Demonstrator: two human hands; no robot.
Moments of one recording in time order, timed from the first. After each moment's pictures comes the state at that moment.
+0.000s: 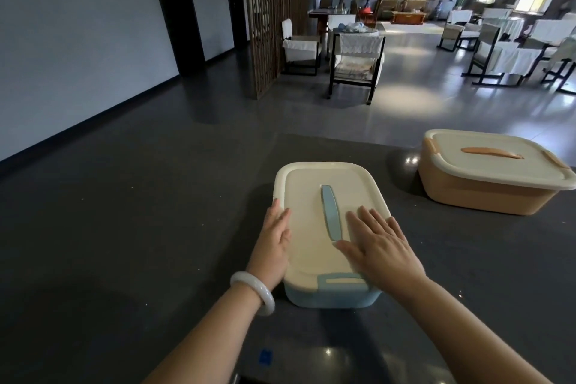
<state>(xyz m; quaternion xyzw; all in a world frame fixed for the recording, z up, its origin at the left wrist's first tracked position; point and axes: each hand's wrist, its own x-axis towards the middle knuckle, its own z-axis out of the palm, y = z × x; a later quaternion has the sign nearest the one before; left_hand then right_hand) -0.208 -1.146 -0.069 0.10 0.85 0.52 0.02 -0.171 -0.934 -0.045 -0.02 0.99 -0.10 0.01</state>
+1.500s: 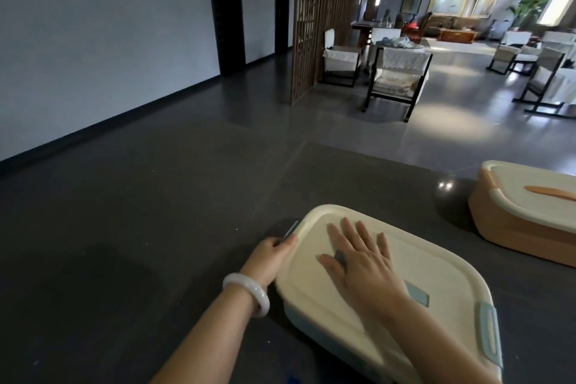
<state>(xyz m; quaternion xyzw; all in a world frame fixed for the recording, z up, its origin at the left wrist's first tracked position) -0.225 -1.213 -0.051 -0.14 0.75 0.63 0.13 -0.205 -1.023 -0.046 -0.08 0.99 -0.11 0.00</state>
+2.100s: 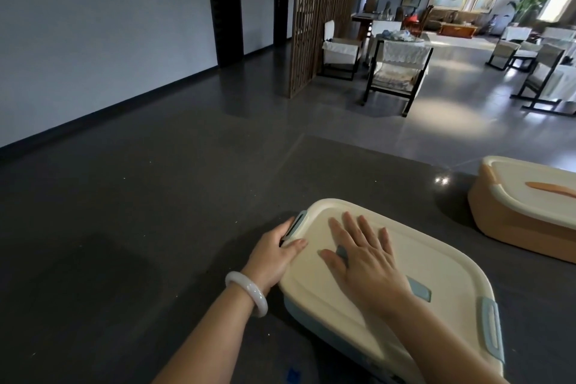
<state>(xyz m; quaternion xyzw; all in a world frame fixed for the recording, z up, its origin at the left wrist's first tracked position) -0.229 -1.216 -0.070 0.00 0.78 0.61 0.08 -0.203 -1.027 -0.041 -0.08 0.99 -0.10 0.01</state>
